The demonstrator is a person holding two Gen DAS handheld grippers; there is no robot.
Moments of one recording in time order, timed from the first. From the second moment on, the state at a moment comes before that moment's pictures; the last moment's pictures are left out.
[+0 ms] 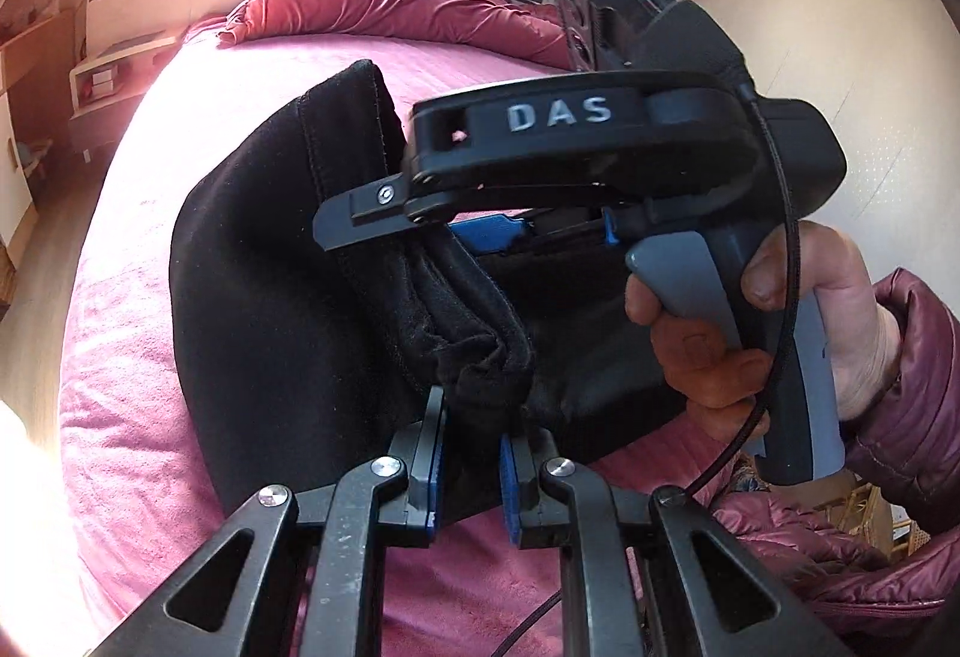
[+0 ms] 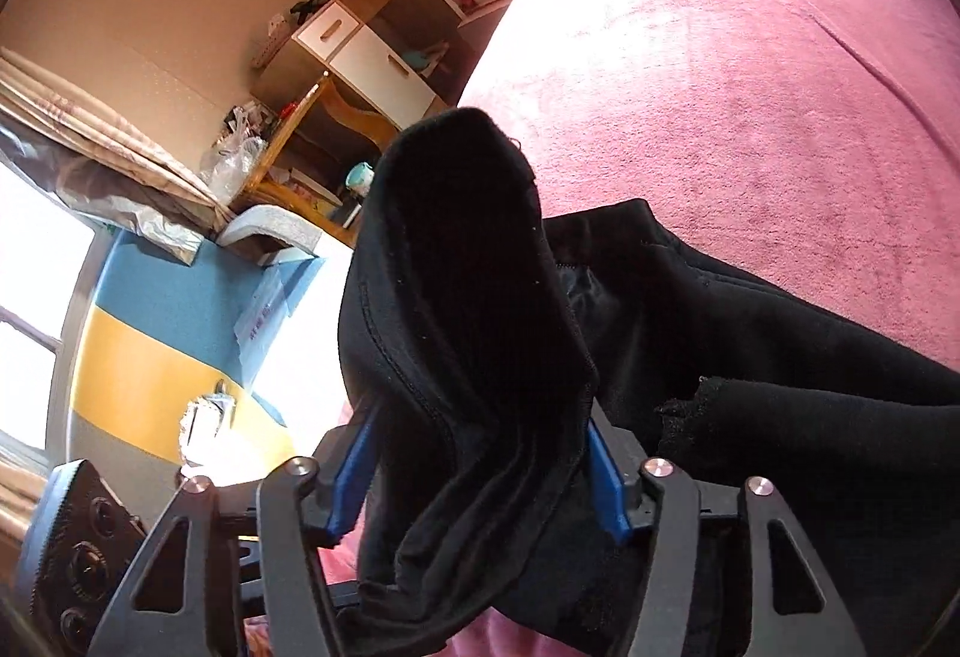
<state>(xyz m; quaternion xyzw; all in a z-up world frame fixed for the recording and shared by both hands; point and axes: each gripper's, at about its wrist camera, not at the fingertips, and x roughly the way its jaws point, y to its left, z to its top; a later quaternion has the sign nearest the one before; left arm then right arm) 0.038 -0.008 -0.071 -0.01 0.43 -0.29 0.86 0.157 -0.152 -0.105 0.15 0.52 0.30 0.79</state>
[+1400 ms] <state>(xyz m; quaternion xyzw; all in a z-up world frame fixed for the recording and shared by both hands) 0.035 0.168 -0.039 -0.28 0.37 -0.20 0.87 0.123 -0.182 -0.036 0.16 0.46 0.32 0.81</state>
